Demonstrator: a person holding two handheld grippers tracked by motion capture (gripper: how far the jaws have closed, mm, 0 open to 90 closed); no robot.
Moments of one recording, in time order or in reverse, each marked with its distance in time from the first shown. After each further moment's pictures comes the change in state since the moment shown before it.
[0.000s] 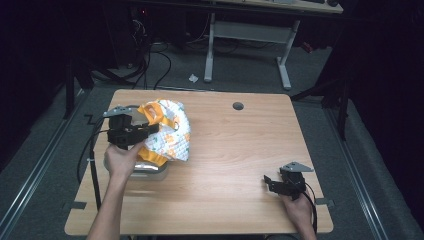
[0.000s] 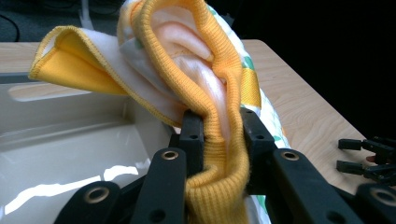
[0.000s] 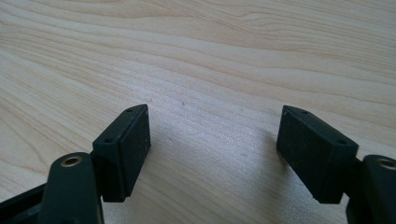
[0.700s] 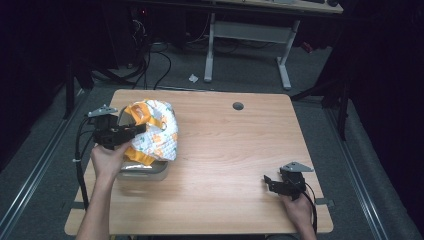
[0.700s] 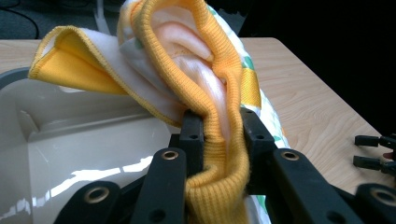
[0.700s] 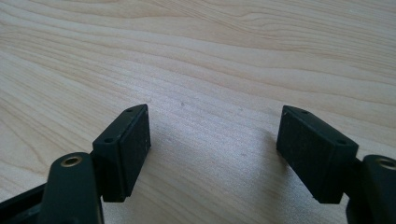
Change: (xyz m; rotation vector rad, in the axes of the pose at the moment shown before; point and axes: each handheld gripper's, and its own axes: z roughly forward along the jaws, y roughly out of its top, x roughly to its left) left arm 0.025 -0.003 -0.018 0.009 0.033 -0.003; right arm 0.000 0.000 0.000 0.000 -0.002 -0.002
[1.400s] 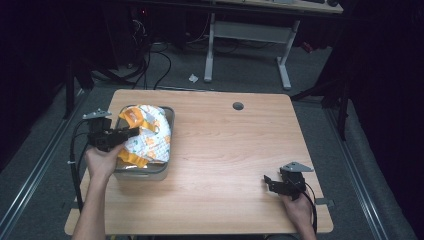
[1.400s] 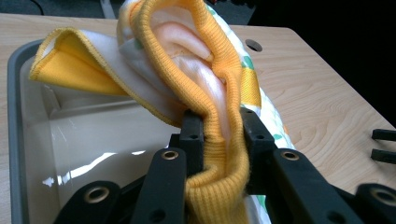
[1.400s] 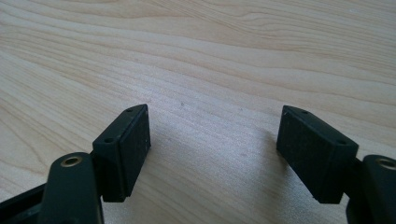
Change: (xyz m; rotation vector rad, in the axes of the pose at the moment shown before) left arm 0.032 -0.015 0.005 0.036 0.009 -0.034; right arm 0.000 0.000 0.000 -0.001 -0.001 0.002
